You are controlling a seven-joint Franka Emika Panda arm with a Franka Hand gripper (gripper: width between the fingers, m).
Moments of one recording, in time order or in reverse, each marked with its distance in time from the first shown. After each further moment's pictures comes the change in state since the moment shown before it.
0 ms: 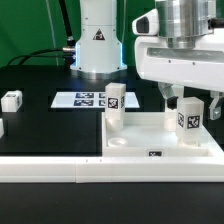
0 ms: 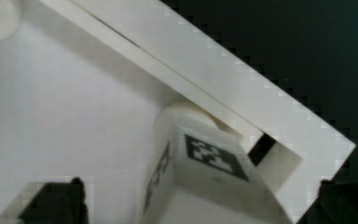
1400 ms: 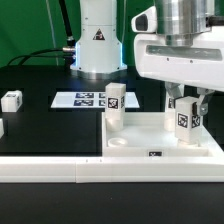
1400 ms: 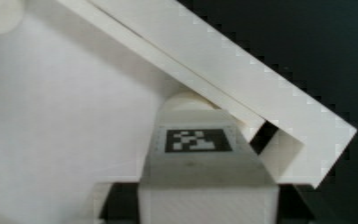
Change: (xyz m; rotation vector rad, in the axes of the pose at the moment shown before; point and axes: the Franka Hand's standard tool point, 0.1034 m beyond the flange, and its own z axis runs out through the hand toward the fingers) arm 0.003 0.001 -0.003 -0.001 0.009 0.235
